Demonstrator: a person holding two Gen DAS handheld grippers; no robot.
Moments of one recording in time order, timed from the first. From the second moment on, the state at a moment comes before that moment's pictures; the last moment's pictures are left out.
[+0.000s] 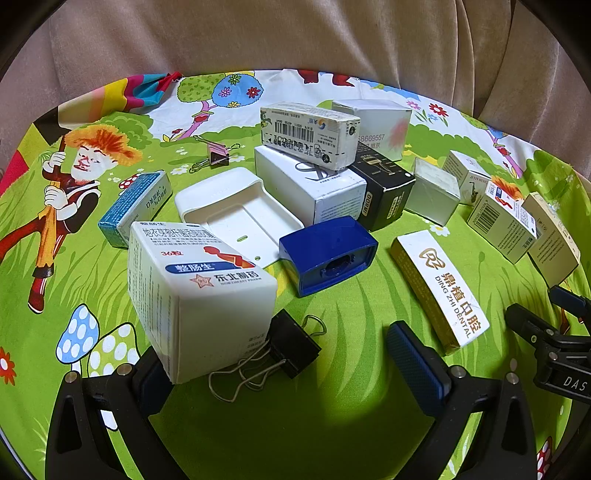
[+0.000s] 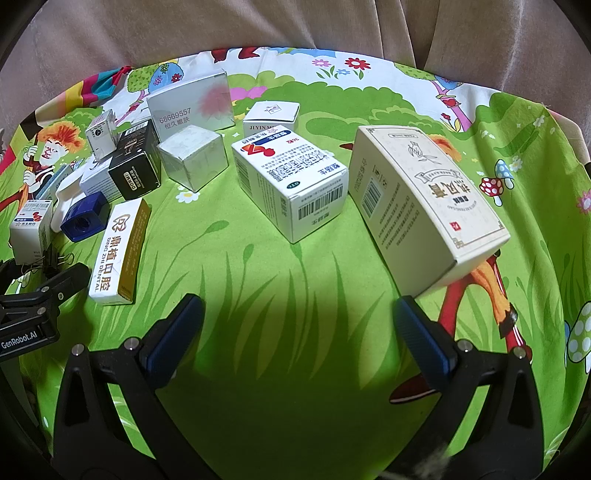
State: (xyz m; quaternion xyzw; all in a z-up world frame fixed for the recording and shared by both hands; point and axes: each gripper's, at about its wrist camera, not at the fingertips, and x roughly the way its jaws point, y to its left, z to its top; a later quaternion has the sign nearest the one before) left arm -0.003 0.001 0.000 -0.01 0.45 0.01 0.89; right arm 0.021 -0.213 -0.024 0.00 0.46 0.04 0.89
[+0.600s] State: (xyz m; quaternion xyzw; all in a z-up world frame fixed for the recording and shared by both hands) left arm -0.003 0.000 0.000 -0.01 0.45 0.01 0.89; right arm 0.020 -0.213 -0.022 0.00 0.46 0.04 0.89
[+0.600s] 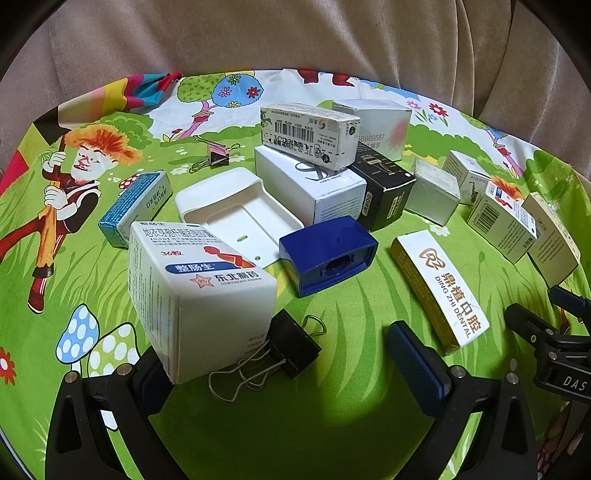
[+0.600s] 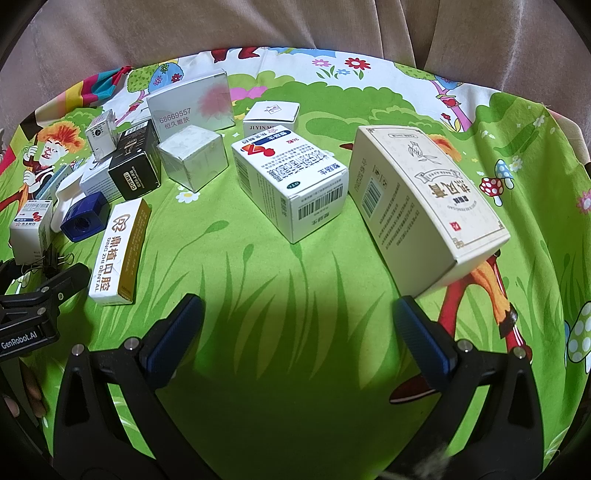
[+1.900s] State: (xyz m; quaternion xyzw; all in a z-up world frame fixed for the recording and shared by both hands) left arm -0.052 -0.021 0.002 0.04 0.46 -0.09 0.88; right arm -0.014 -0.188 -0.019 -0.06 0.42 0.19 0.89
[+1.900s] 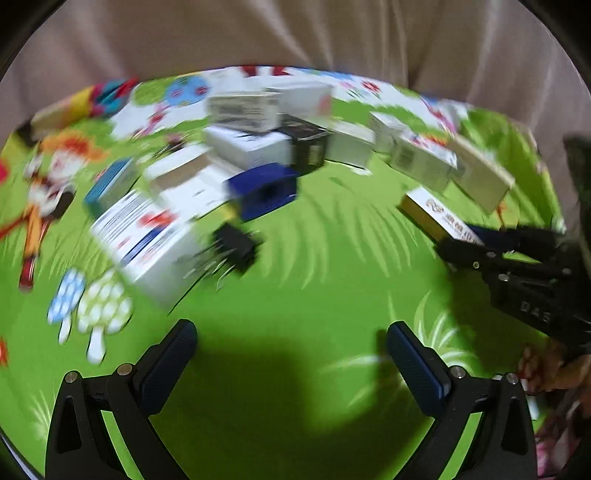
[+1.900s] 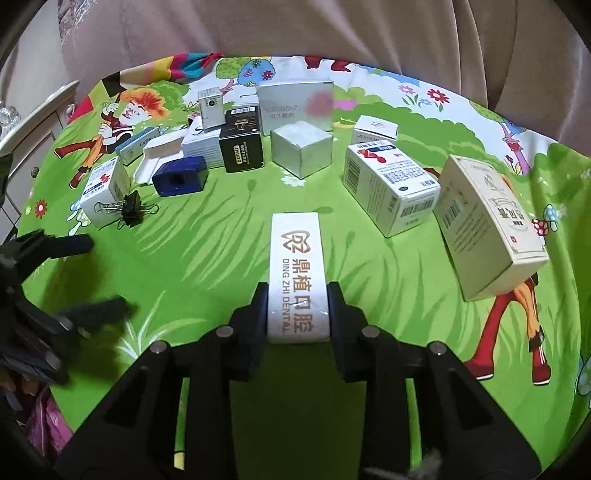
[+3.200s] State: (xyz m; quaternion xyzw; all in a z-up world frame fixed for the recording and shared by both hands) left arm -0.027 -0.011 0.007 0.06 0.41 -0.08 0.90; right arm -0.006 -0.176 -0.021 -0.08 0.42 0.18 0.89
